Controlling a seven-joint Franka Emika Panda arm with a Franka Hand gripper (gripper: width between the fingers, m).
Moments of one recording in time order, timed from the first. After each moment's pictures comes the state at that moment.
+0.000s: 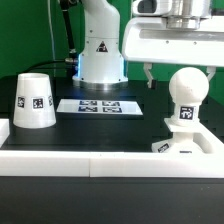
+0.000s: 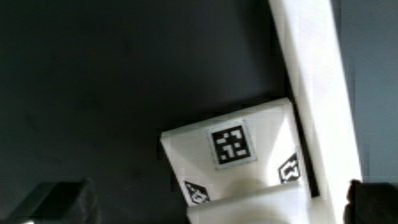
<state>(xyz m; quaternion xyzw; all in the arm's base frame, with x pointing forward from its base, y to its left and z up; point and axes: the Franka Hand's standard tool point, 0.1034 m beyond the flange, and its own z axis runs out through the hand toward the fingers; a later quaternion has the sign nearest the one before) 0.532 0.086 0.100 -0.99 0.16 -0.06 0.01</state>
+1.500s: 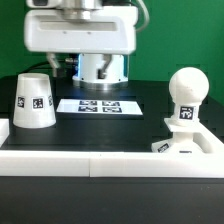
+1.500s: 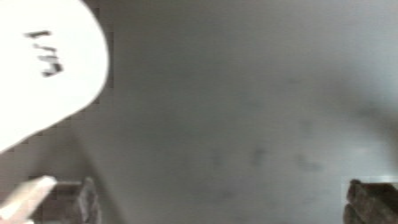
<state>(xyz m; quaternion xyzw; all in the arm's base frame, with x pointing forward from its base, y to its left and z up) 0.467 -0.098 0.106 -0.99 0.15 -0.02 0.01</state>
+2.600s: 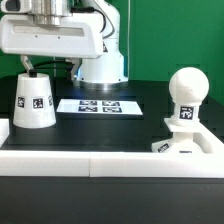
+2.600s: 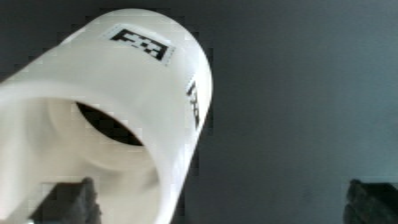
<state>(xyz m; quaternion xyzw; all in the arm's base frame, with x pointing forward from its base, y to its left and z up) 0.436 -0.129 0.086 -0.99 0.15 -0.02 0.00</state>
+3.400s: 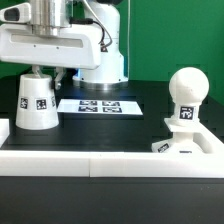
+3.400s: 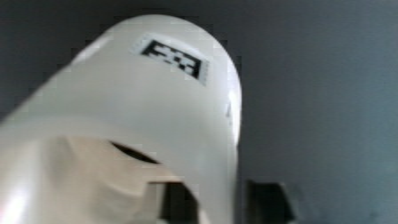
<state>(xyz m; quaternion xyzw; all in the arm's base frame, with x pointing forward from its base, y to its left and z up) 0.439 -0.131 0.076 -0.99 0.12 -0.02 -0.01</state>
